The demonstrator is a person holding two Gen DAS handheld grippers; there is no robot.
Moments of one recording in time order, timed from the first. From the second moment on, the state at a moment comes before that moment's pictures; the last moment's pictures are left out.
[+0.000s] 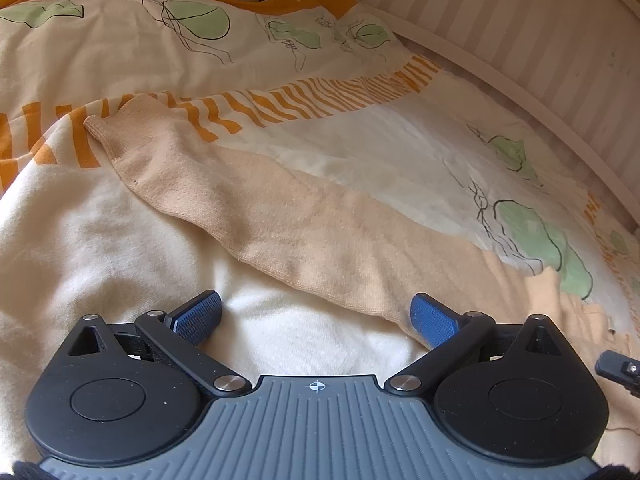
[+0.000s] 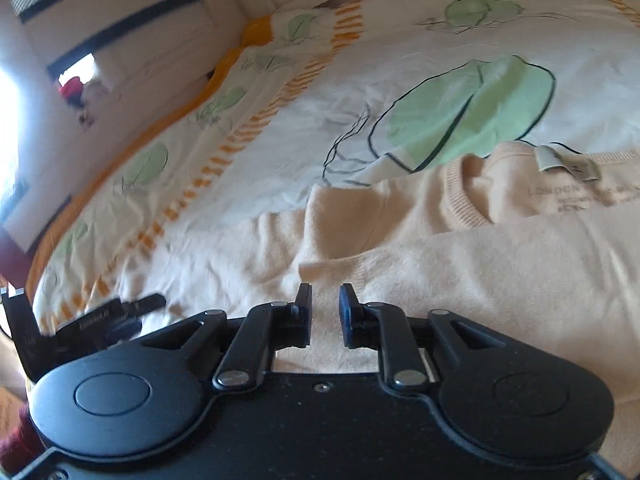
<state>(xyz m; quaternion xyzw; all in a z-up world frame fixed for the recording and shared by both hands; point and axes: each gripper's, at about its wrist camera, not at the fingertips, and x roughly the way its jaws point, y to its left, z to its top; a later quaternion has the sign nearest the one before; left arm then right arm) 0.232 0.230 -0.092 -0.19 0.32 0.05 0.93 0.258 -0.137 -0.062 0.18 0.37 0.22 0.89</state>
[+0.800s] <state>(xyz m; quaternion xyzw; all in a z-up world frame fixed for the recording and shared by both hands) 0.236 0.277 -0.078 -0.29 0.28 0.08 0.91 0.202 -0.132 -0.095 0.01 0.30 0.11 0.95</state>
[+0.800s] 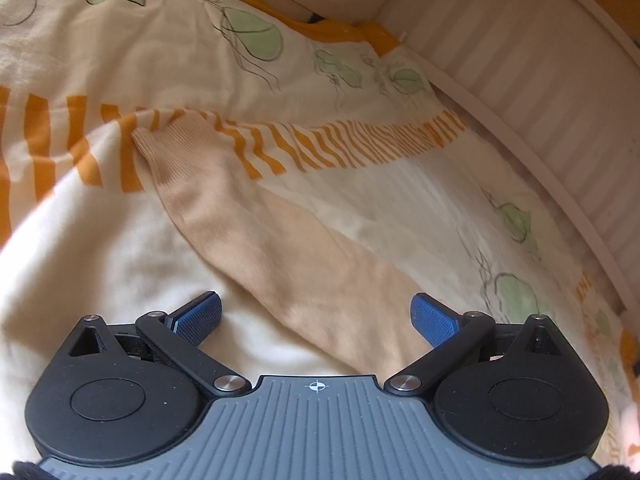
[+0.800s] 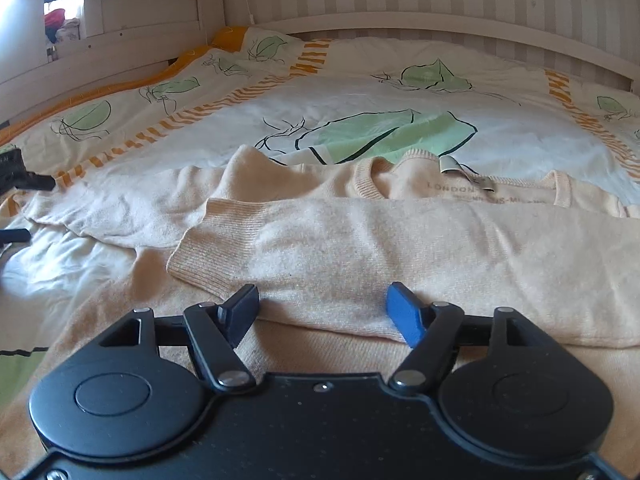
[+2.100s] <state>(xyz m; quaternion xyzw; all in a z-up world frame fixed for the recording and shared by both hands) 0.247 0.098 0.084 -0.13 0.20 -0.11 0.96 0.209 -0.151 -0.090 0.08 0.31 0.14 0.94</state>
